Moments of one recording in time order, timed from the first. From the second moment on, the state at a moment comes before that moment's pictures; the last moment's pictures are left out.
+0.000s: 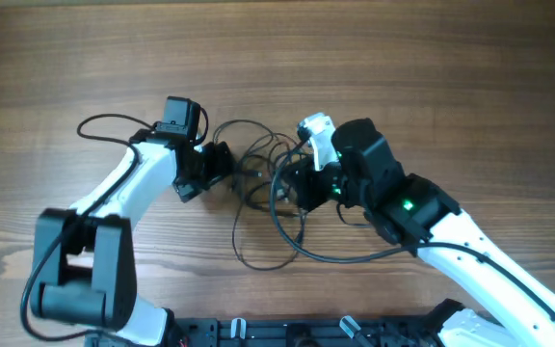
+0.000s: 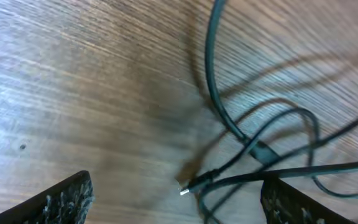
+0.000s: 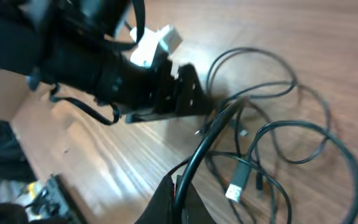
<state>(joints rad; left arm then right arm) -0.17 1.71 0.98 -0.66 0.23 -0.64 0.66 1.25 0.95 -0.38 -0.31 0.39</state>
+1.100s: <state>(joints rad) -0.44 1.75 1.01 -0.50 0.45 -0.49 0.45 0.97 0.98 -0.85 0.53 0.77</state>
